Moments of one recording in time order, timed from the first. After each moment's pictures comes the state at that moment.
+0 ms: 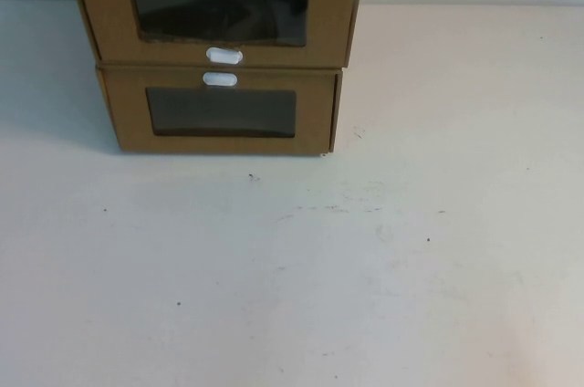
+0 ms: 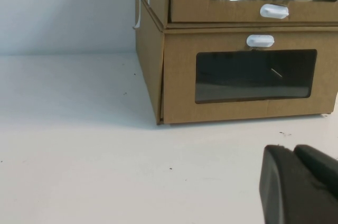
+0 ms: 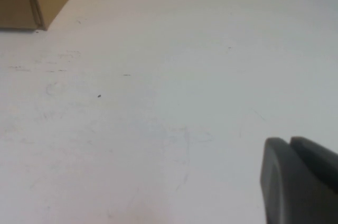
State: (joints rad) right arm 0.03 -0.01 0.03 0.17 0.34 -0.21; left arm -0.07 -0.01 0.03 -0.87 0.22 0.84
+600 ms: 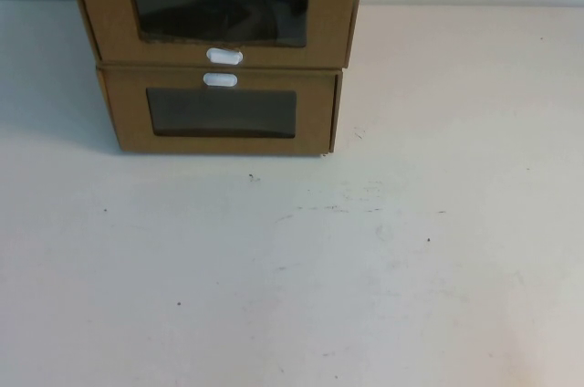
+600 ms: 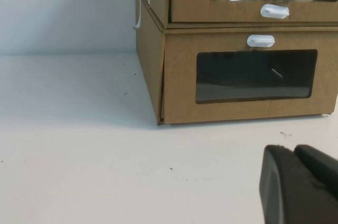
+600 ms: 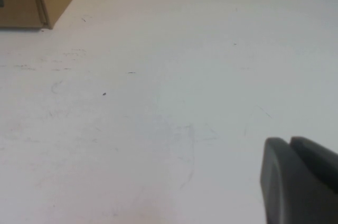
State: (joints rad) right arm 0.03 -0.01 0.03 0.19 0.35 -0.23; left arm -0.07 -0.01 0.03 -0.87 0.22 0.84
